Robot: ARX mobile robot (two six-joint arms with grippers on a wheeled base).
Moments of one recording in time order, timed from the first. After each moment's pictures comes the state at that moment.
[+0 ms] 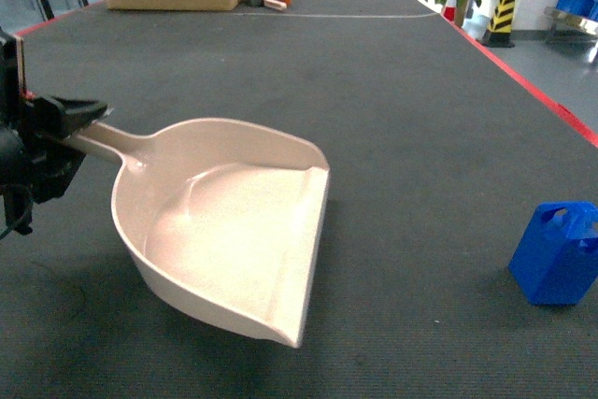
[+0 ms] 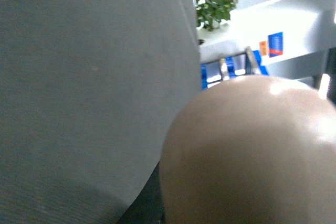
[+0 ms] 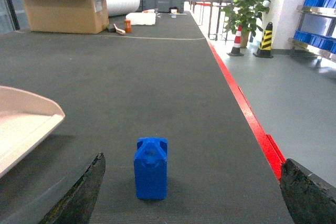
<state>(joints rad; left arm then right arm) 0.02 1.97 0.68 1.24 0.29 -1.19 0.00 0.00 0.01 0.00 0.00 0.00</state>
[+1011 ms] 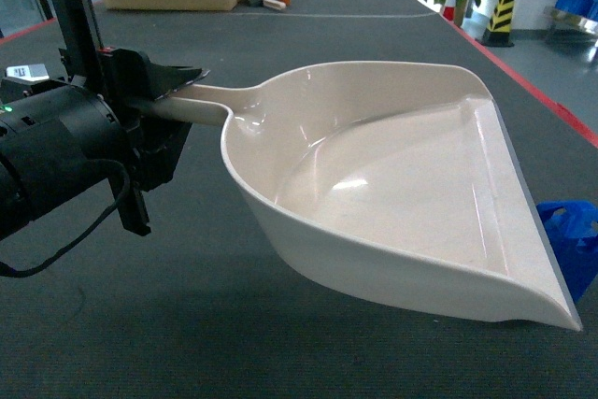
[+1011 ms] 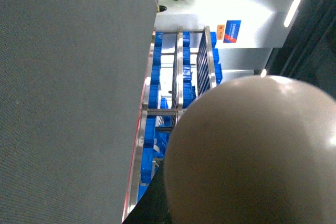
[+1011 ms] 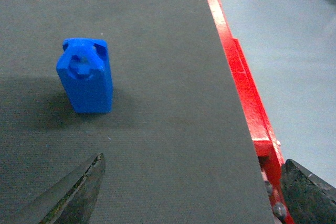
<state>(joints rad) -0.26 1.85 0.61 1.28 0.16 -1.55 -0.10 0.56 0.19 -0.07 0.07 -0.12</state>
